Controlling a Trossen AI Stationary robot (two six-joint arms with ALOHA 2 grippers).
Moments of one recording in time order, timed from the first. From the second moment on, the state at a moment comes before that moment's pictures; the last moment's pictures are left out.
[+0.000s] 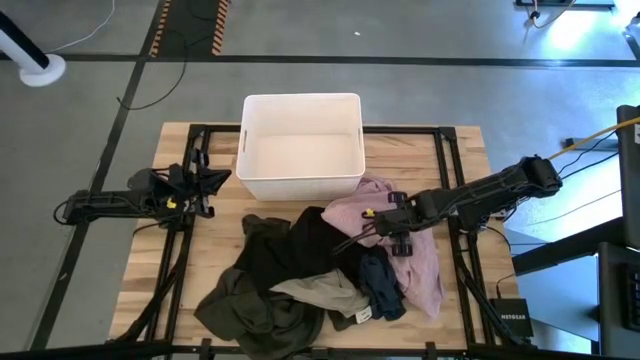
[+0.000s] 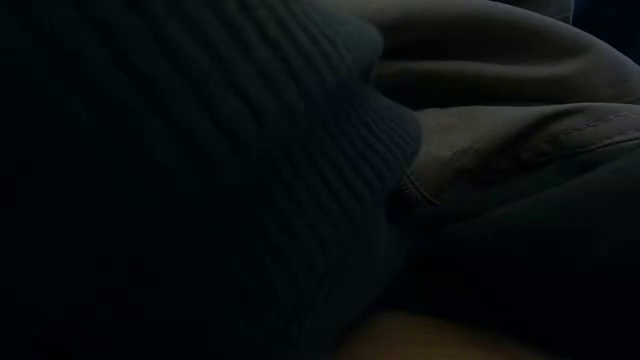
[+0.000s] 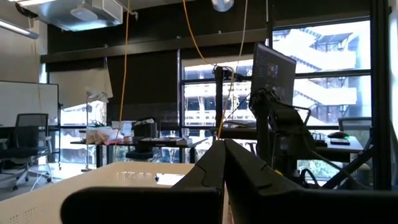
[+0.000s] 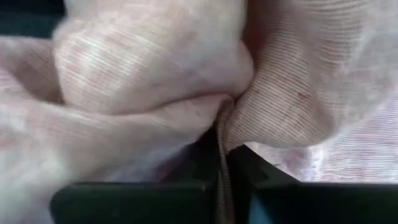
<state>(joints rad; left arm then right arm) 0.03 0.14 0.18 0.35 -0.22 0.10 0.23 1.36 0.91 -0.92 0.13 0.18</state>
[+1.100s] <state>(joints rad) 0.03 0.14 0.18 0.35 -0.22 0.11 0.23 1.20 1.58 -0.88 0.23 -0.02</state>
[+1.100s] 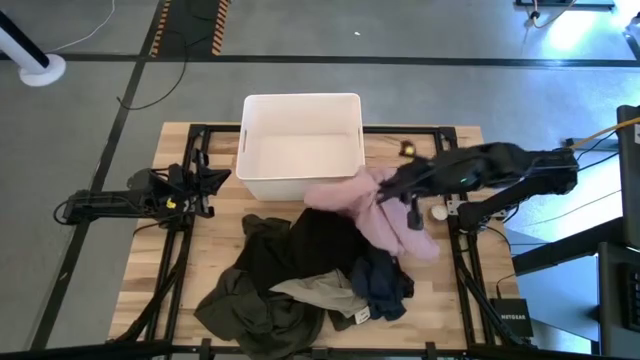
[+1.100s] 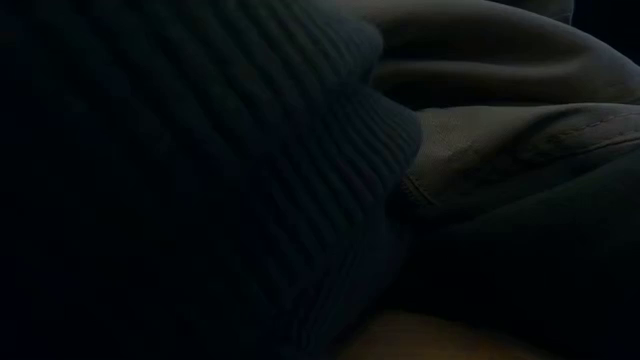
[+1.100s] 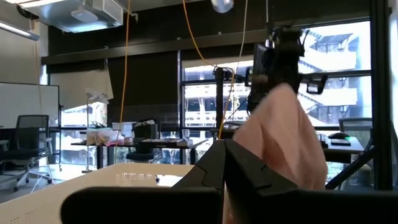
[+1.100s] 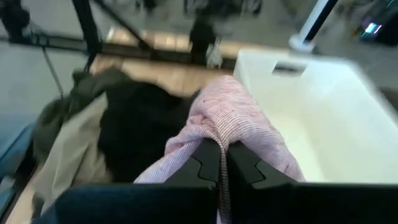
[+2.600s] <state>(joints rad) 0.03 0.14 0.18 0.36 -0.22 0.10 -0.36 1.76 2.35 0.31 -0.19 -0.32</state>
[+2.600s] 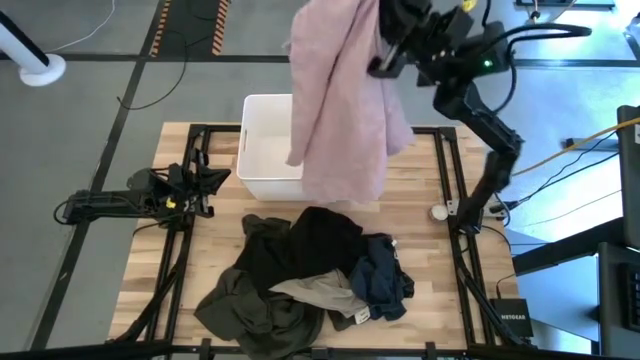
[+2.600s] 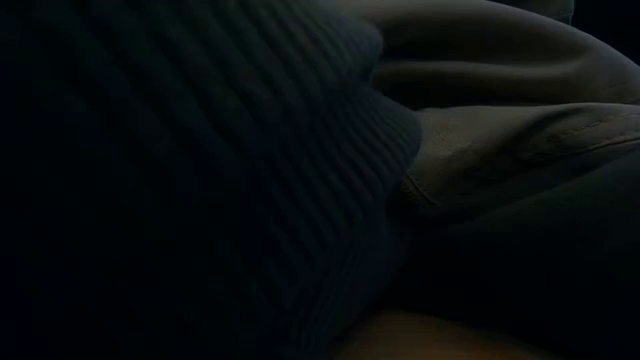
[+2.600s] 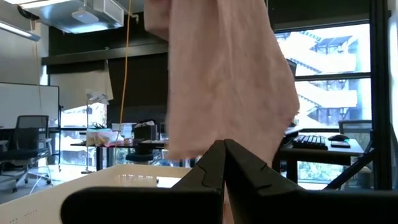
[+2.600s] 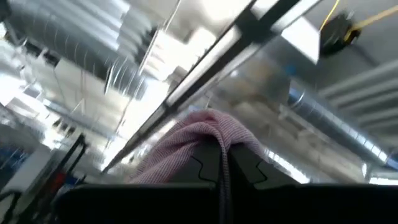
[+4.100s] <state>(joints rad) 0.04 0.14 0.18 0.40 -0.22 0.18 -0.47 1.94 2.30 -0.84 -0.04 -0.48</state>
